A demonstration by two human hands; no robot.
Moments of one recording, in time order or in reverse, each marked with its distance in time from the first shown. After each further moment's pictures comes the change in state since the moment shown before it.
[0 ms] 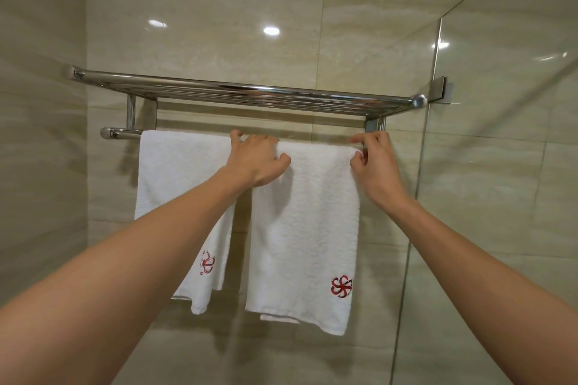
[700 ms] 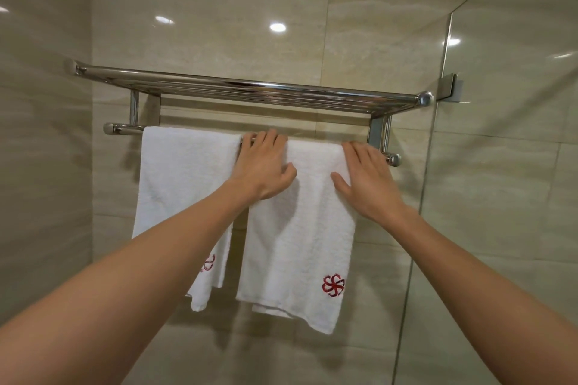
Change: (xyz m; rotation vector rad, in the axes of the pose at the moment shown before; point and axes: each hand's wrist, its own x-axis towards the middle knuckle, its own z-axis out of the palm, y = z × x) left_hand -0.014 0.006 0.021 0.084 0.183 0.138; right_hand -0.017 0.006 0.011 -0.509 -0.177 -0.305
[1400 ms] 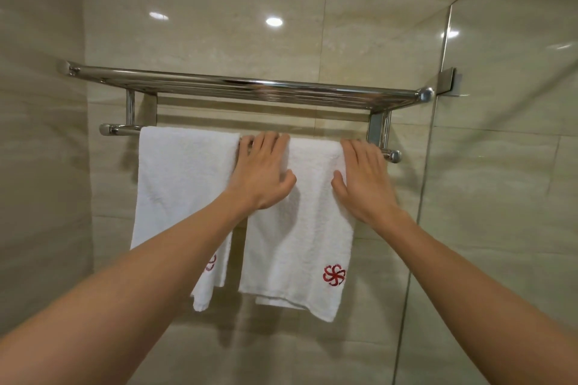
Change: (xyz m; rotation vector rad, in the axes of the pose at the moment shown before) left_hand -0.013 0.000 0.007 -0.039 0.043 0.040; right_hand -0.002 -0.012 0.004 -0.019 0.033 0.055
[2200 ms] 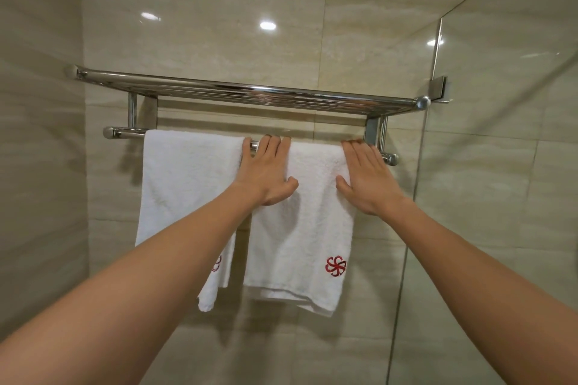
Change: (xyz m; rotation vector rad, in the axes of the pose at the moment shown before) left_hand 0.005 -0.005 -0.008 0.004 -0.197 -0.025; right_hand 0.007 0.009 -0.010 -0.077 -0.178 -0.036
